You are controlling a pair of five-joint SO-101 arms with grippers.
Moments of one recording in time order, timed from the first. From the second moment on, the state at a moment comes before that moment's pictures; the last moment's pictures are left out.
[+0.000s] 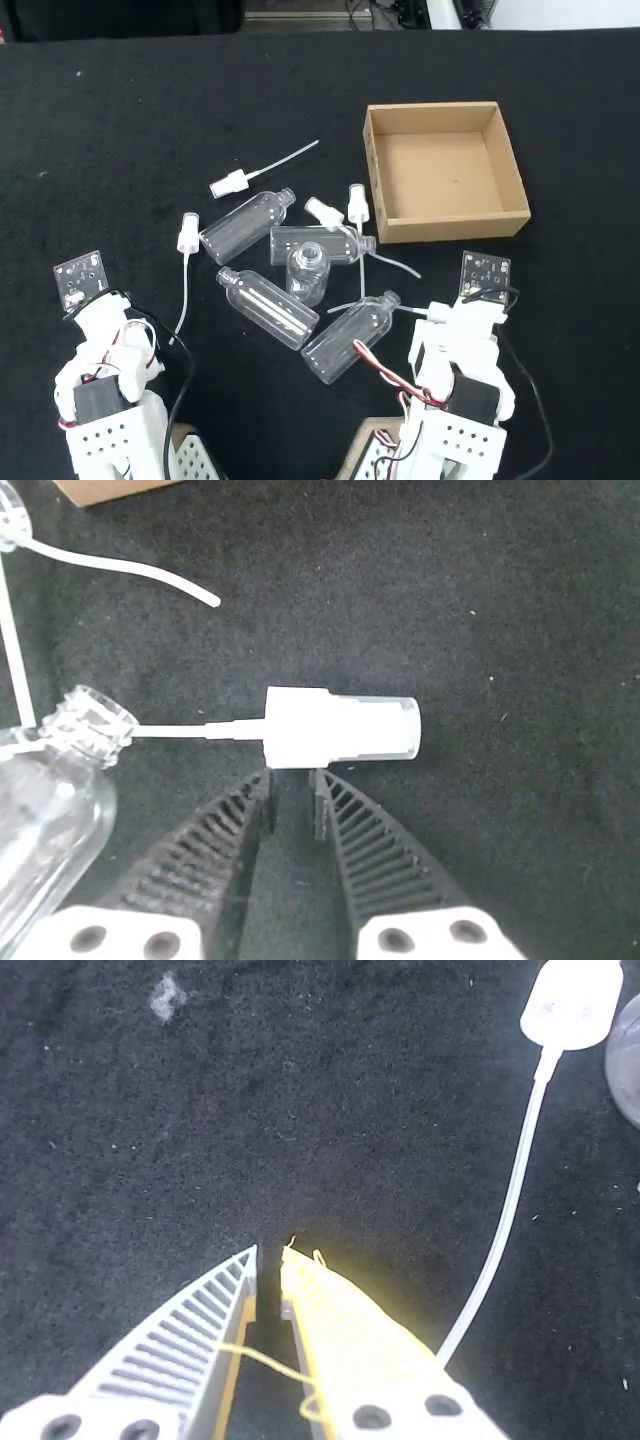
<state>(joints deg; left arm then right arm) -24.4 -103.3 96.9 71.8 1.8 18.2 -103.1 97.0 74.5 4.4</state>
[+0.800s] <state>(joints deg) -24.4 -103.3 96.9 71.8 1.8 19.4 -103.1 89.1 43.4 4.2</state>
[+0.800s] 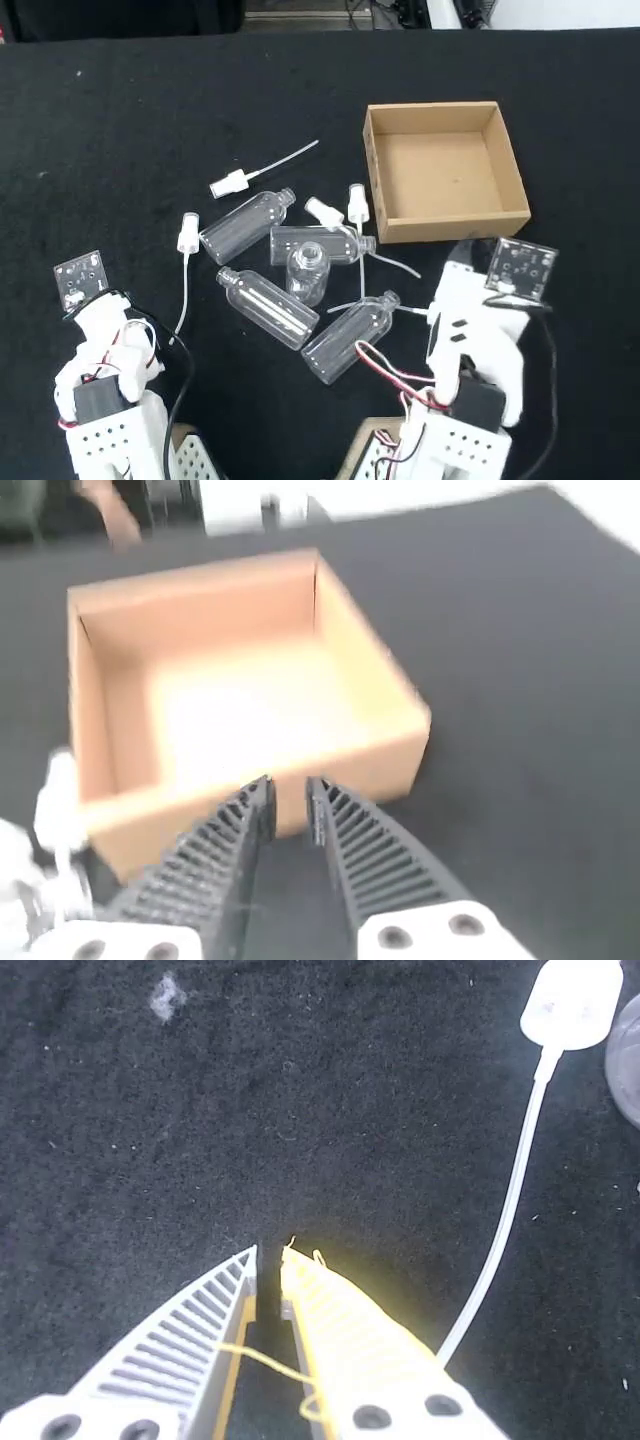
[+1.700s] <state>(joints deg) -24.4 -103.3 96.9 71.8 1.8 -14.9 -65.8 17.5 77.8 12.6</state>
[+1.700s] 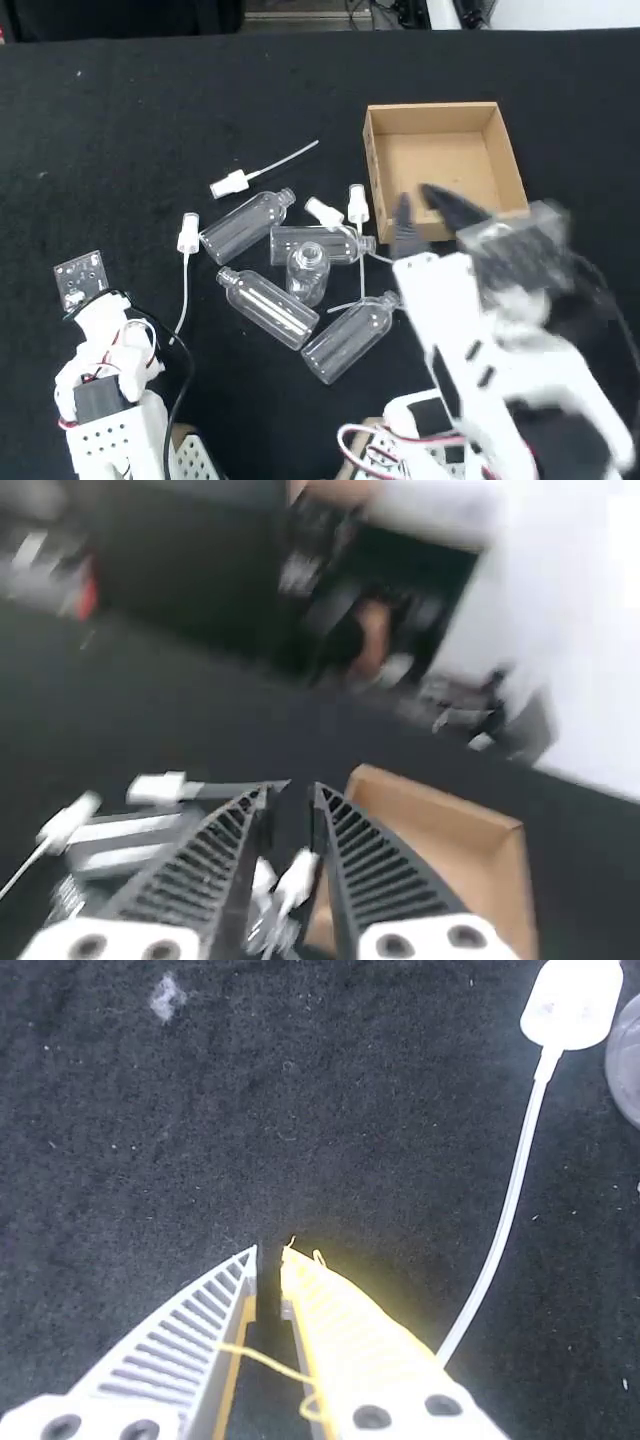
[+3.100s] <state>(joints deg) -24.4 -103.3 96.9 71.8 1.8 -32.0 -80.7 91.3 26.6 6.1</state>
